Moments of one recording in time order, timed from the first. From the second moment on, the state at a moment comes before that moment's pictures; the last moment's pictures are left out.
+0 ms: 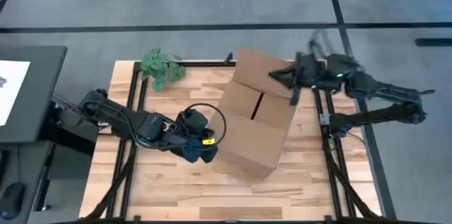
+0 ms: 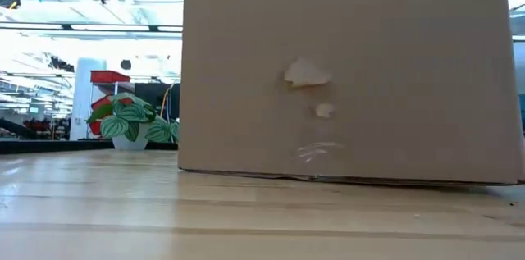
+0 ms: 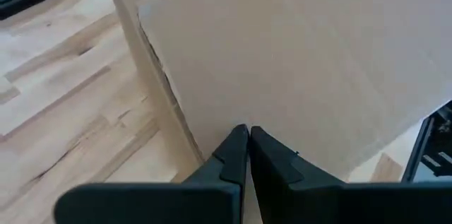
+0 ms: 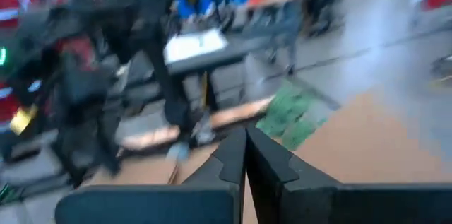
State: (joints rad) left arm -0.42 1.61 1.71 -1.11 -0.64 -1.05; right arm -0.21 0.91 1.14 -0.27 0.08 0.18
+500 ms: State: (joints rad) left arm -0.39 1.61 1.71 -1.11 -0.64 -0.97; right arm -0.58 0.89 1.28 -0.83 -0.04 0.37
